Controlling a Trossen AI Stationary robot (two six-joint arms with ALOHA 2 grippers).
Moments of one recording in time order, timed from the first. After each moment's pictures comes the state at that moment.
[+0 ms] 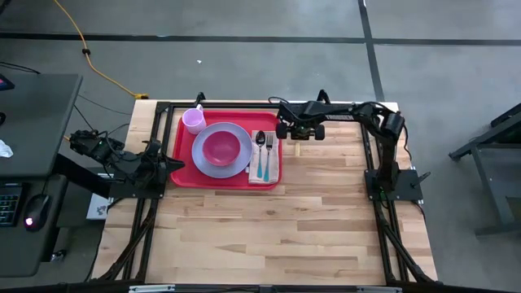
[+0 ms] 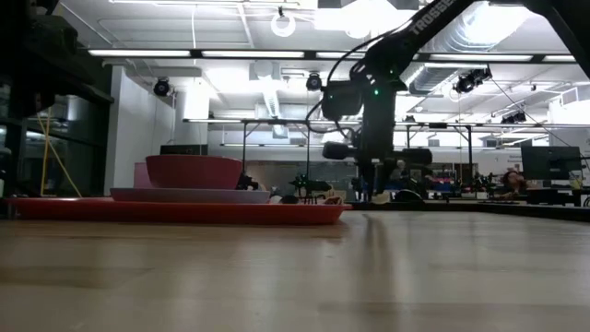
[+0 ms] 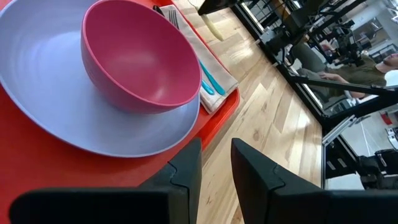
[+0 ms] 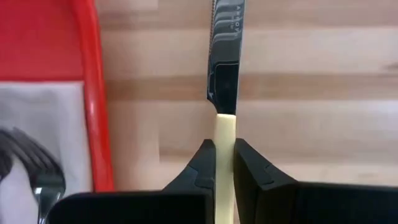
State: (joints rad) left arm -0.48 0.03 0.47 -0.97 -0.61 -1.10; right arm -0.51 1.93 1.33 -0.81 0.12 1.11
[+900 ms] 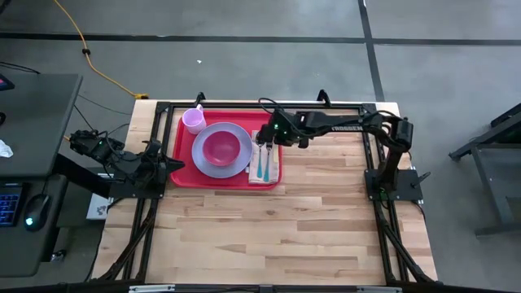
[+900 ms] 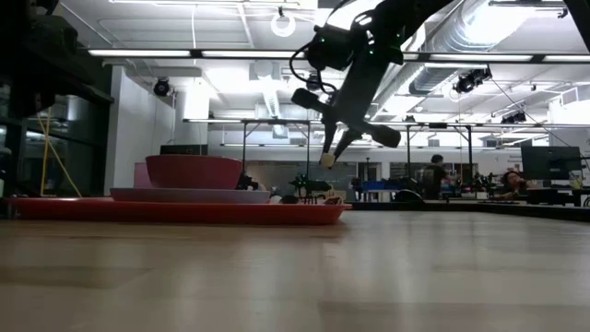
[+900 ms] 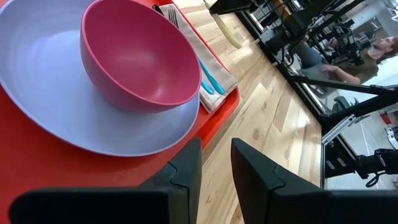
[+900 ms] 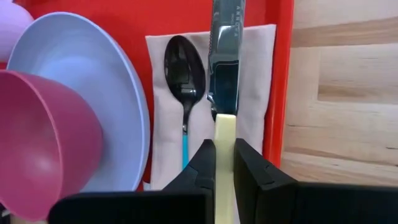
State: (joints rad) left arm -0.48 0.03 0.47 -0.97 -0.61 -1.11; right arm -0.32 1.81 1.33 -0.56 0.07 1.28
